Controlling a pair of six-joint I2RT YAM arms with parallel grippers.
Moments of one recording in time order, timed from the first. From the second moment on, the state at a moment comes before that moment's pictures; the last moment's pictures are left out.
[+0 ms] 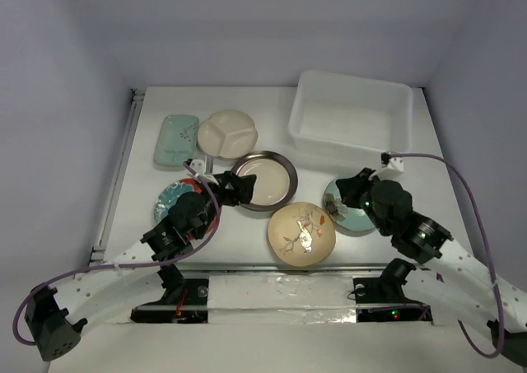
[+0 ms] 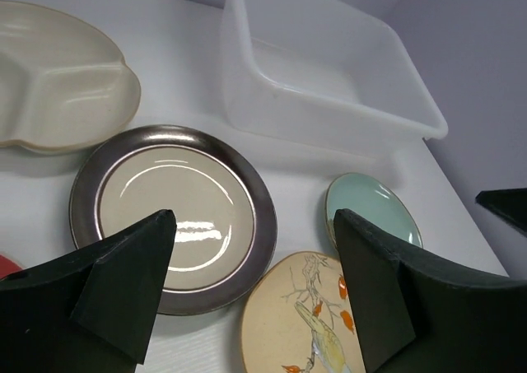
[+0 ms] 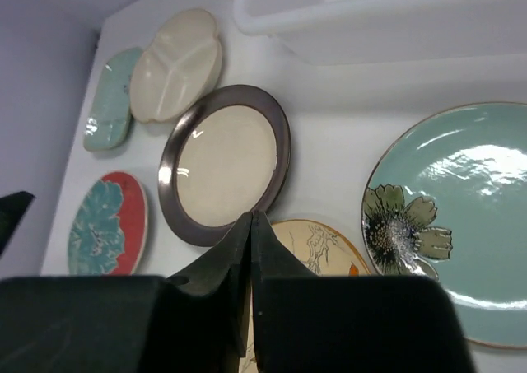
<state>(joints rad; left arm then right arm) -0.88 0.70 0.47 0.17 -0.42 -0.52 0.79 0.61 0.67 -0.36 0.49 0.74</state>
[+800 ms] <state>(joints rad) -0.88 0.59 0.32 0.29 -0.58 -0.42 0.52 1.51 0.70 0.17 0.01 0.74</state>
